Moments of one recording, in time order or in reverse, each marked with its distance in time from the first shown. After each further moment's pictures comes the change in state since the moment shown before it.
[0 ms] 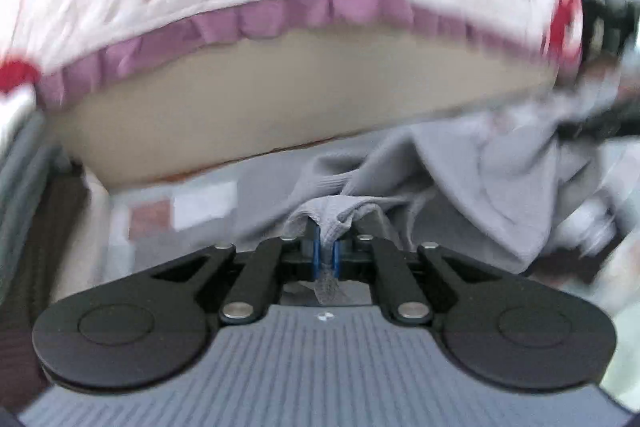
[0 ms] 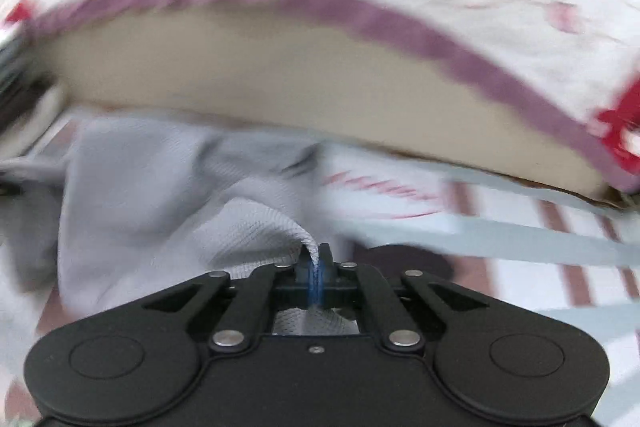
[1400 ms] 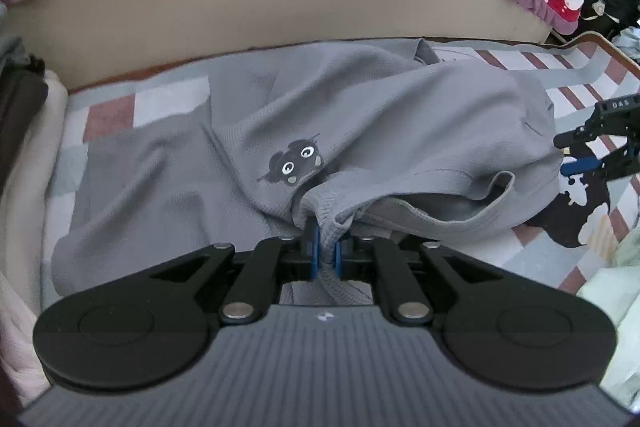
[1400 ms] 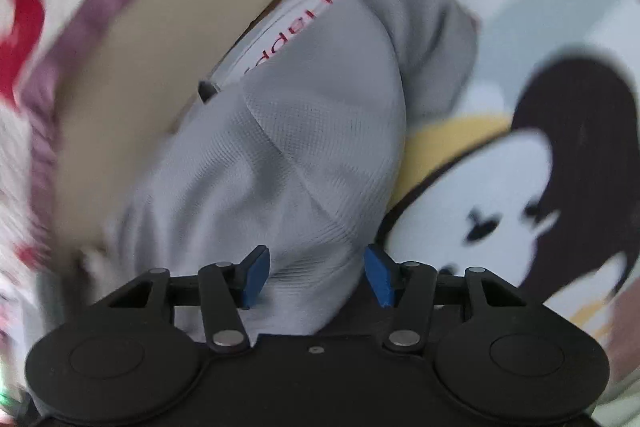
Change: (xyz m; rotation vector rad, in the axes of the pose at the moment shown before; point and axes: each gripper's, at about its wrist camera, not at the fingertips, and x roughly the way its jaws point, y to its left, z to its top) left arm 0.041 0.005 -0.031 -0.030 0.251 -0.039; right arm 0.048 -0.108 -0.099 0.935 0.365 0.370
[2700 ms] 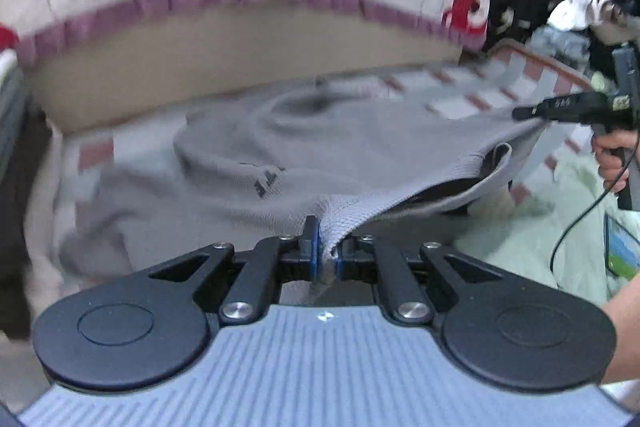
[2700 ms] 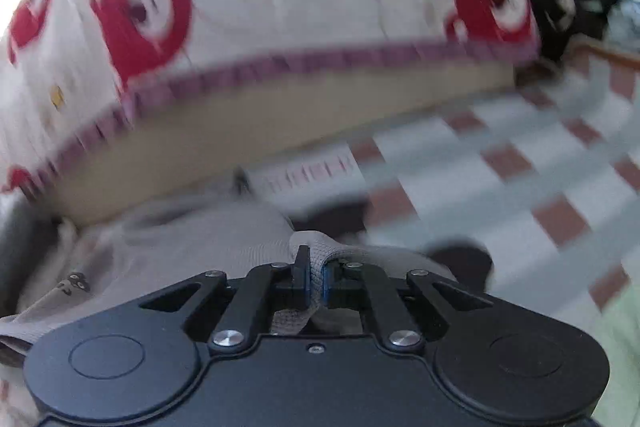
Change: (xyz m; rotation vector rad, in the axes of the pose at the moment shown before) left arm -0.140 -0.091 -0.066 0.120 -0.122 -0.102; right arm -0.142 0.030 -0.069 -0.546 -0.468 -0.159
